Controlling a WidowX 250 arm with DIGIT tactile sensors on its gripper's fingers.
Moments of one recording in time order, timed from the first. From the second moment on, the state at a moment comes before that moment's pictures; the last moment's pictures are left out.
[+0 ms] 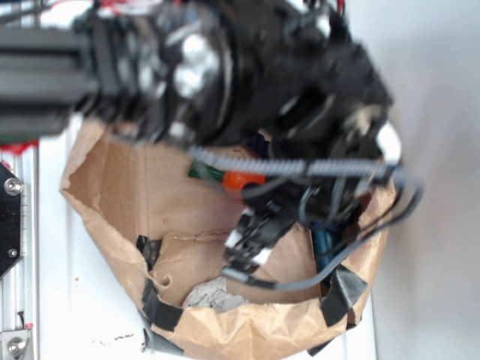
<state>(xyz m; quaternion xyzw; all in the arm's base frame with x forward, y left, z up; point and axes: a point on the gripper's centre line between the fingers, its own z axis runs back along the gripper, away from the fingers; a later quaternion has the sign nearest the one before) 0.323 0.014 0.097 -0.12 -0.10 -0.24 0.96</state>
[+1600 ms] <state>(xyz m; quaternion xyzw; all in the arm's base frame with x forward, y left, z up) 0.306 0.038 0.074 -0.06 -0.16 -0.12 0.98</state>
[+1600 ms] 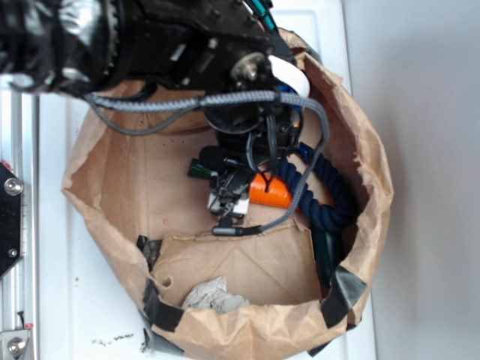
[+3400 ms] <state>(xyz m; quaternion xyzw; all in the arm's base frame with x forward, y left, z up) 0.316 -0.009 0.038 -0.03 -0.12 -0.15 0.98</state>
